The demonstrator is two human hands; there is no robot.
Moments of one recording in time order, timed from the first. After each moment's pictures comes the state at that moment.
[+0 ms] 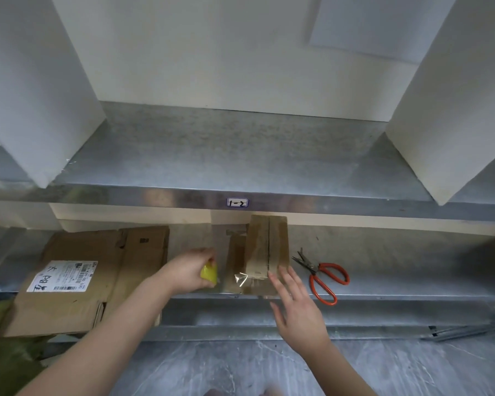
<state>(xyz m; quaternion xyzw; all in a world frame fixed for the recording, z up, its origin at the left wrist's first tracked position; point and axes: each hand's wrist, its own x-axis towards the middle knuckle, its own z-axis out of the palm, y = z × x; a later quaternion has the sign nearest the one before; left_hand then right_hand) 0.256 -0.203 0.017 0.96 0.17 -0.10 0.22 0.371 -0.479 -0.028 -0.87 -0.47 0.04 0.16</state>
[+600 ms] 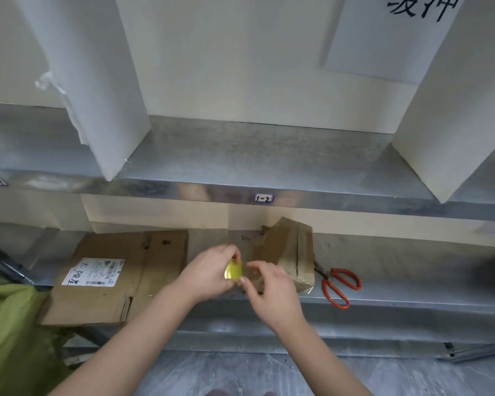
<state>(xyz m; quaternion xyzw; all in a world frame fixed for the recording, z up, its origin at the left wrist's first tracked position) 0.228 -0.239 0.064 0.97 0.12 0.05 0.21 0.315 -0.404 0.044 -0.85 -0.43 0.07 0.30</state>
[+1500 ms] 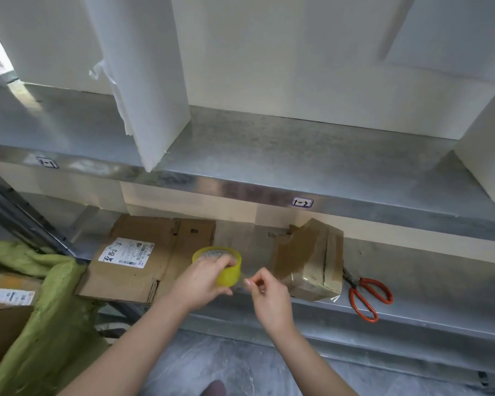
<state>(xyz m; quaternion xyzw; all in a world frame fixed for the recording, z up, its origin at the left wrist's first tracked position) 0.174 -0.210 0.027 0.95 0.21 0.04 0.22 0.286 -0.364 0.011 -0.81 -0.34 0.21 0.42</state>
